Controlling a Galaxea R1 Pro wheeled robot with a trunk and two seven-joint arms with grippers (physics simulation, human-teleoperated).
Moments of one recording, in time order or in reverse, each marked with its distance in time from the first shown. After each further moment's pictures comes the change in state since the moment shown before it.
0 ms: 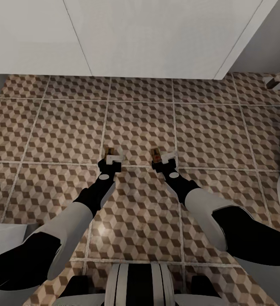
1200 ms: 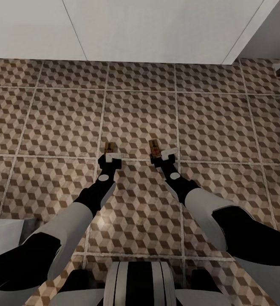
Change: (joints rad) left arm 0.003 0.000 -0.003 -0.007 0.000 -0.120 -0.001; right arm 0.000 0.000 -0.001 -0.003 0.002 -0.202 0.002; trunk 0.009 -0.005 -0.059
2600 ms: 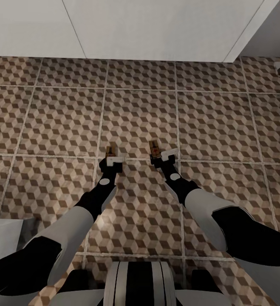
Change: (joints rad) left arm 0.029 -0.006 -0.003 0.002 0.000 -0.004 0.000; right arm 0.004 0.000 -0.001 0.005 0.002 -0.002 0.000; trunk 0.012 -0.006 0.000
